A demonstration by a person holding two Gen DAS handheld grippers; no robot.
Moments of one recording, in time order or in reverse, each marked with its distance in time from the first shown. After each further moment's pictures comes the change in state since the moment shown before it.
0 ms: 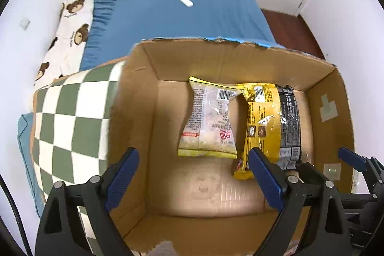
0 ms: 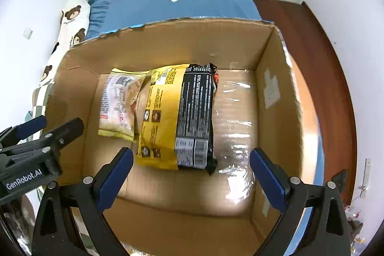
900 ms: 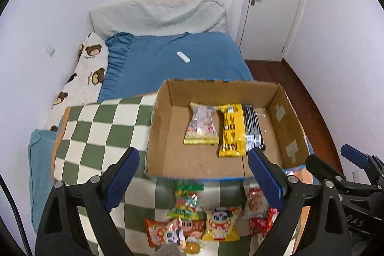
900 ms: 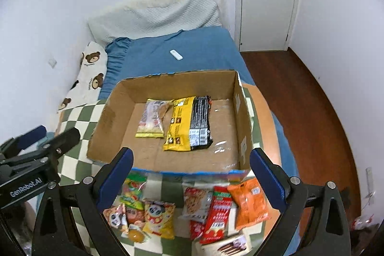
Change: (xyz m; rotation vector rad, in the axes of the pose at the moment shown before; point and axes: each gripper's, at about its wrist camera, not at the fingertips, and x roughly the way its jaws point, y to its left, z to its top) left arm -0.154 0.007 -0.116 0.016 -0.350 -0.026; right arm -0.167 0.021 -0.121 0.017 -0.376 0.013
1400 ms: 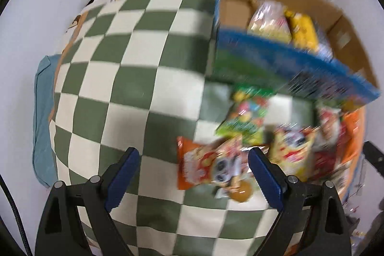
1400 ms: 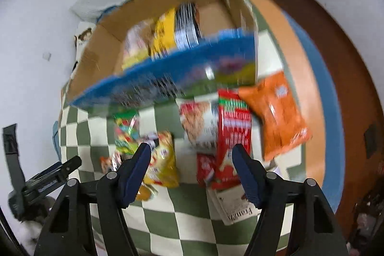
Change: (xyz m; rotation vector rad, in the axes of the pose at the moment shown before) left arm 0.096 0.075 -0.135 -0.105 0.384 0.120; right arm 0.087 -0.045 -0.124 0.214 0.331 0.131
